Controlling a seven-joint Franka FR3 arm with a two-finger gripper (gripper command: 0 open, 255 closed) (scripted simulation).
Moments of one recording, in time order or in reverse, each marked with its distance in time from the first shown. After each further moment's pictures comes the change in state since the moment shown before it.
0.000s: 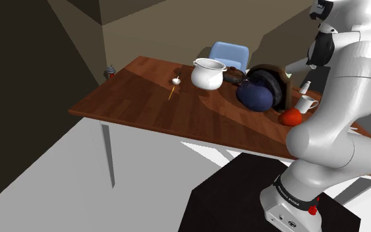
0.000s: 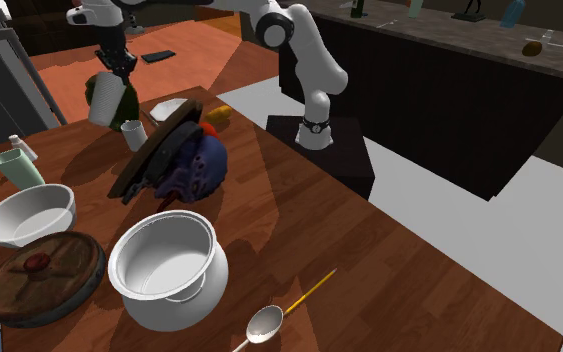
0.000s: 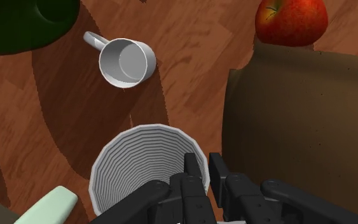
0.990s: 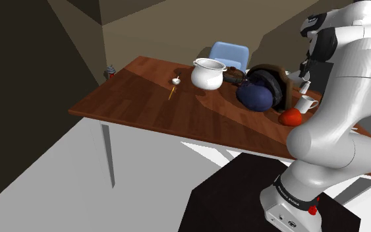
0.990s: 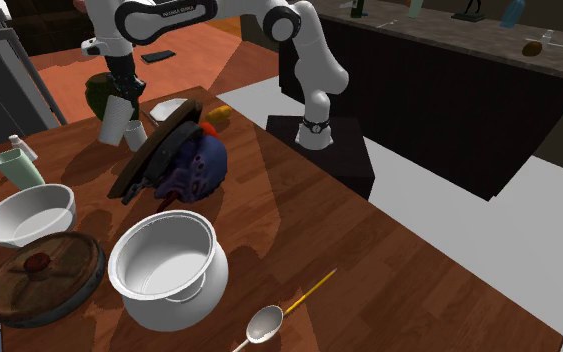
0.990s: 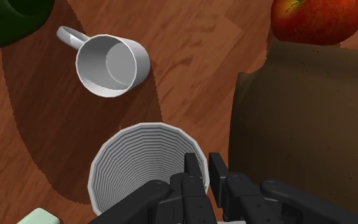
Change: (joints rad) arm 0.064 -0.067 -0.006 -0.320 -0.023 0.248 -0.008
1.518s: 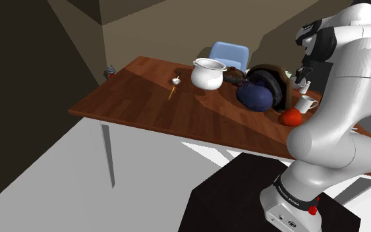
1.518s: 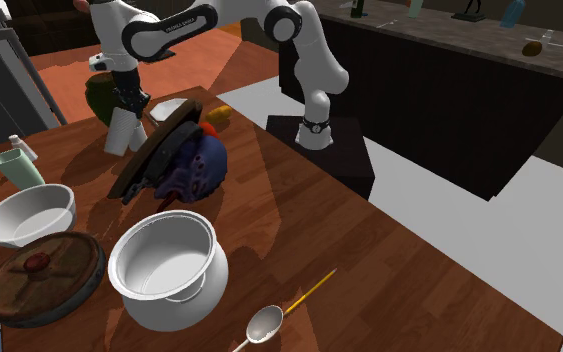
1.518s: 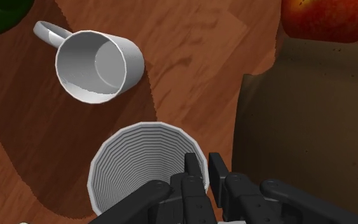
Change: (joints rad) arm 0.017 -0.002 0.004 -0.113 0.002 0.109 -0.002
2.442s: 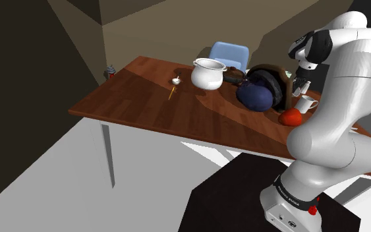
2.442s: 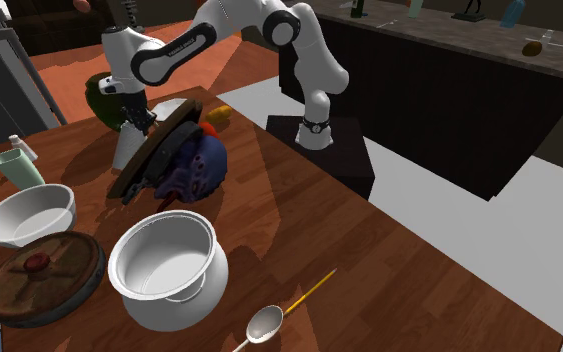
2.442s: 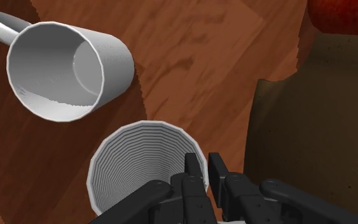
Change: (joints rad) arm 0.003 0.040 0.014 -0.120 0.023 0.156 -0.015
